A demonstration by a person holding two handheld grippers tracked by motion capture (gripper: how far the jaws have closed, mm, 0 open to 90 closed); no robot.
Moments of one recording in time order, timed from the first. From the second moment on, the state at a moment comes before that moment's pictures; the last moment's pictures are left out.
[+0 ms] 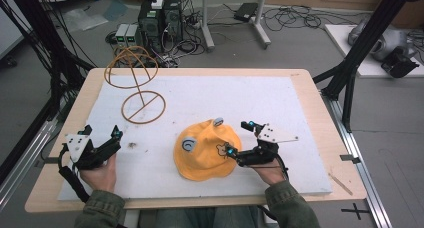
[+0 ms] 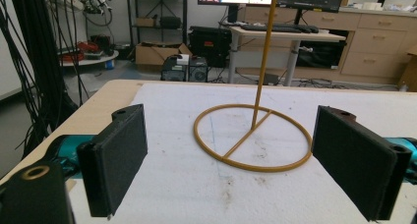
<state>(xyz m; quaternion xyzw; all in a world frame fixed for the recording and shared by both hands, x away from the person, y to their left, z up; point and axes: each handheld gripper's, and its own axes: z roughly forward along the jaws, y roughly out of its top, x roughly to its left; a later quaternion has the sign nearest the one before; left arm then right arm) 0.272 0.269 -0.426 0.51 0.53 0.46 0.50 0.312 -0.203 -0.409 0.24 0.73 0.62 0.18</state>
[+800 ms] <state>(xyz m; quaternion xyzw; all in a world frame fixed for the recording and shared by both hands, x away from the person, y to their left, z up) 0.271 0.271 -0.427 0.51 0.53 0.46 0.50 0.321 -0.173 -0.421 0.21 0.79 0.56 0.14</state>
